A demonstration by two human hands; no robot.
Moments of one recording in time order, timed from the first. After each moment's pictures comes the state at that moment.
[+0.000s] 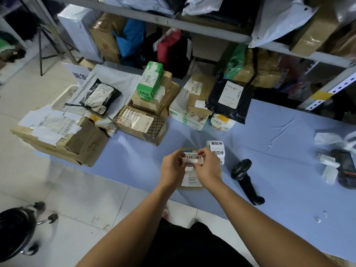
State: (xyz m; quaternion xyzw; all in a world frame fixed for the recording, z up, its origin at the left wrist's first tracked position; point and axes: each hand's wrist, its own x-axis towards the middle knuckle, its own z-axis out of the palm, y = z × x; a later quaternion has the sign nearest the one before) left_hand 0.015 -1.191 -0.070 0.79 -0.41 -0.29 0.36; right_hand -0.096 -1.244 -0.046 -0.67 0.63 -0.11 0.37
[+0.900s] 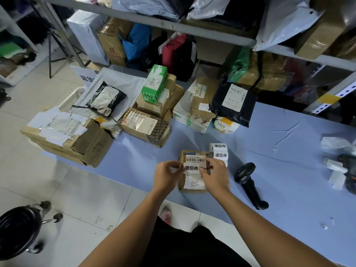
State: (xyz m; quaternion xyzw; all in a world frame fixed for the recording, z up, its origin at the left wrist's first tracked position) left_hand 0.036 -1.167 -0.080 0.80 -0.37 -0.32 0.35; right_hand -0.124 -1.239 -0.069 -0.68 0.62 -0.11 0.37
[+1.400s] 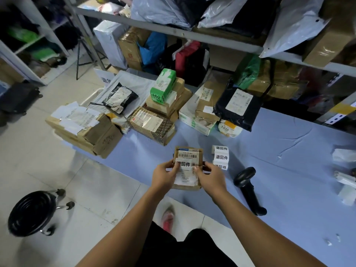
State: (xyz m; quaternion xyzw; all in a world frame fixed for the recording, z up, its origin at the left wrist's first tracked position) left_hand 0.011 -1.148 -0.057 0.78 -0.20 -0.39 0.45; right_hand -0.136 -1.230 -0.055 -0.62 0.57 -0.14 0.52
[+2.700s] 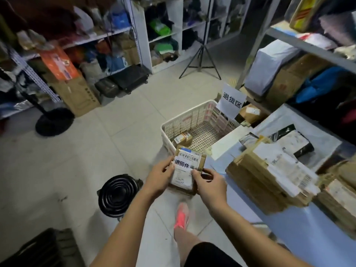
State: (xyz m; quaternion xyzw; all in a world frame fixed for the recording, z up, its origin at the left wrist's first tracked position) left_hand 0.558 -0.805 -0.040 0.75 -0.16 -0.31 0.55; right_hand 0.446 -0.938 -0.046 -0.67 0.44 -0.10 0.59
